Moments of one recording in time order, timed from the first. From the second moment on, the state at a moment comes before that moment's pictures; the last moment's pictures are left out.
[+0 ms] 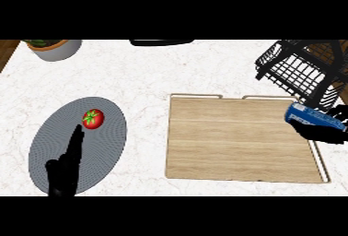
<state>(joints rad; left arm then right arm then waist) 0.15 0.13 -0.06 -1.46 -0.02 0.23 -0.01 -0.14 -0.67 0.09 -1.56 0.48 0.00 0.82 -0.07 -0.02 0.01</state>
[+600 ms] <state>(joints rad) 0.15 0.14 -0.06 -1.48 -0.02 0.22 0.01 0.03 -0.87 -0.39 -2.06 0.31 0.02 0.90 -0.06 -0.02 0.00</state>
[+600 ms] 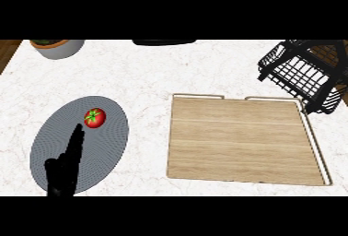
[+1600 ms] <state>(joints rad) 0.06 0.11 -0.07 -1.43 -0.06 0.19 0.03 -0.36 -1.06 -0.41 -1.65 0.29 0.14 0.89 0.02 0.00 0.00</state>
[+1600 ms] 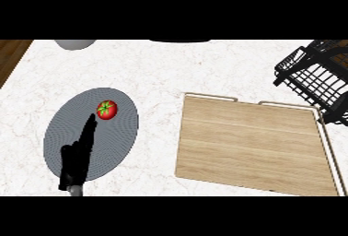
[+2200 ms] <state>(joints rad) 0.06 0.10 -0.07 -1.42 -0.07 0.18 0.01 -0.62 -0.94 -0.19 -1.23 0.43 0.06 0.68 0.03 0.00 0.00</state>
